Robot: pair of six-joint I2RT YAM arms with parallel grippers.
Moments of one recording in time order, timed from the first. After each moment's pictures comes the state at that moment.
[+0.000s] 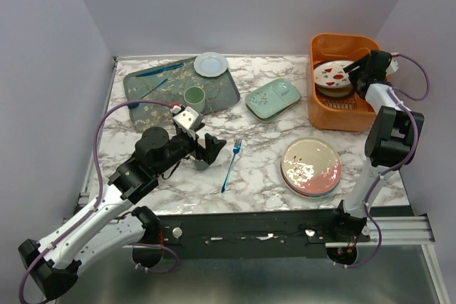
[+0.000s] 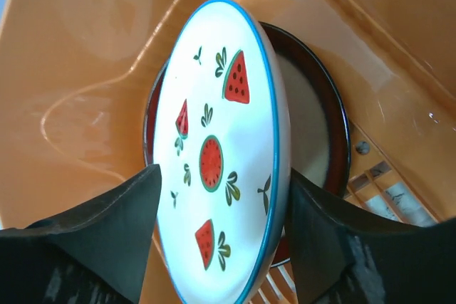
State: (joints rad) left arm -0.74 0.72 0.73 -0.15 0.06 -0.12; right arm -0.25 1.98 1.49 -0.04 0.05 0.77
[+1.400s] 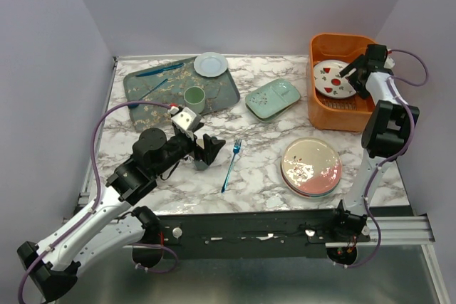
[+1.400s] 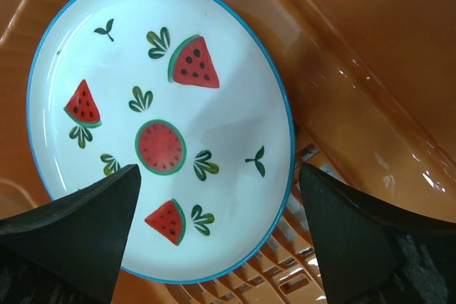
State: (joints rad) left arm -0.74 0.70 0.73 -0.15 0.06 -0.12; right arm -0.25 2.13 1.76 -0.44 0.14 0.63
